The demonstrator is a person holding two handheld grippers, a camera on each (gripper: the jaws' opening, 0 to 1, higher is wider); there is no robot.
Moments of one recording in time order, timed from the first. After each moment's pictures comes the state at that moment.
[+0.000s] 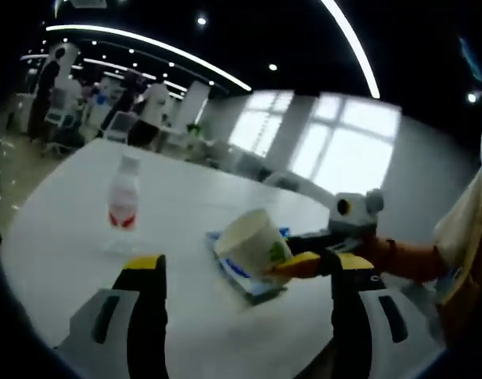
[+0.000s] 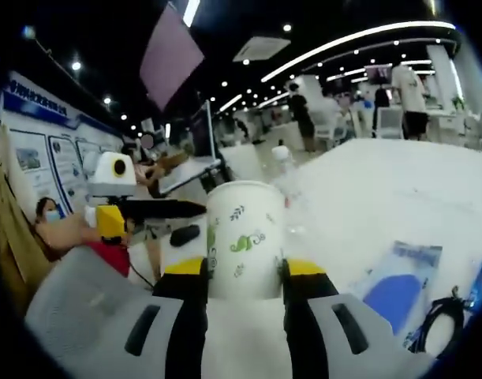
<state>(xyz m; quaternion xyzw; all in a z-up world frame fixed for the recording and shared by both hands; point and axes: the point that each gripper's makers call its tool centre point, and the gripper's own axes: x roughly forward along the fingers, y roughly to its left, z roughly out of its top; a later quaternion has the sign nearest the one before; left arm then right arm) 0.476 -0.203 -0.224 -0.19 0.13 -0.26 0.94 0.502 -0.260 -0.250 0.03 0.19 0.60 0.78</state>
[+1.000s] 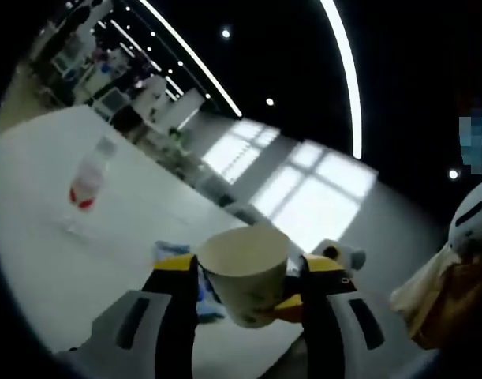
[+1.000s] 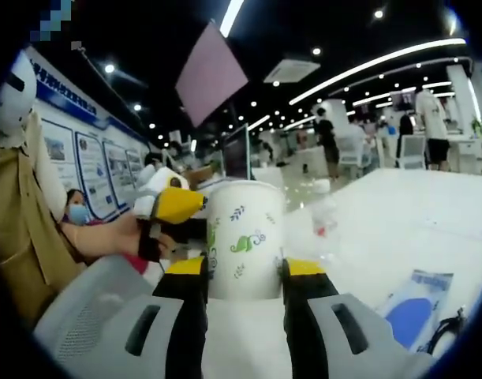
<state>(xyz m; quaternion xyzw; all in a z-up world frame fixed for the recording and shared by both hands) 0.469 -0.227 -0.186 -0.35 0.08 -0.32 0.88 0.461 -0.250 -0.214 0.03 0.12 0.64 0.76</state>
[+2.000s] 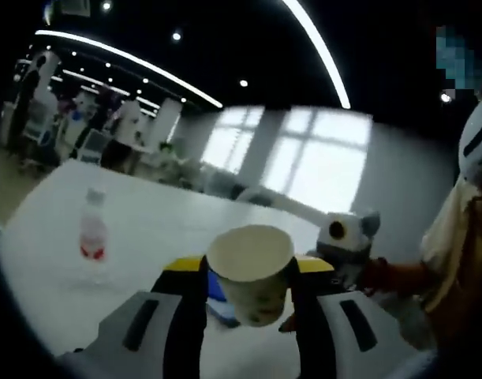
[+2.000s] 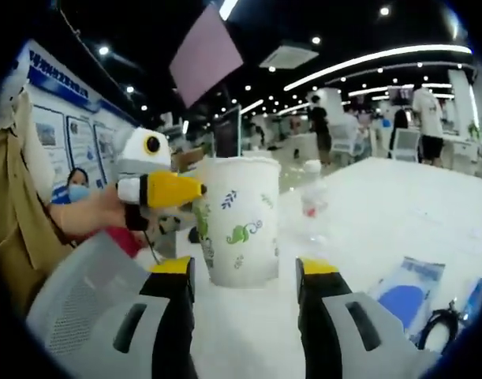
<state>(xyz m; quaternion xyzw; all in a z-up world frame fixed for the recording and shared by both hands) 0.476 -0.232 -0.182 -0.15 0.07 -0.32 0.93 0.472 -0.261 -0.251 -0.02 0.18 0.61 0.77</state>
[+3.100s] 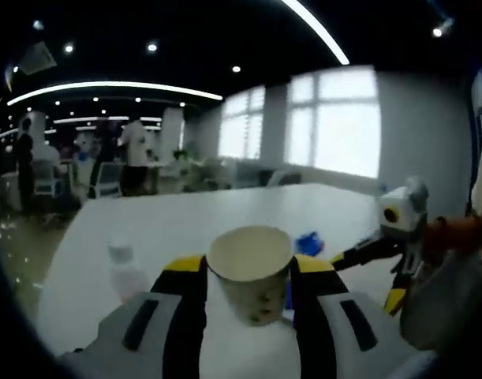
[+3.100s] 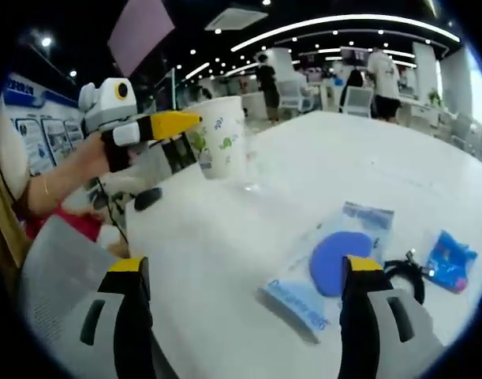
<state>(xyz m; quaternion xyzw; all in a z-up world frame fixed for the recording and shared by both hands) 0.570 -0.204 -0.199 -0.02 0.08 -0.28 0.96 0.521 -0.324 -0.298 -0.06 0.28 0.49 0.82</state>
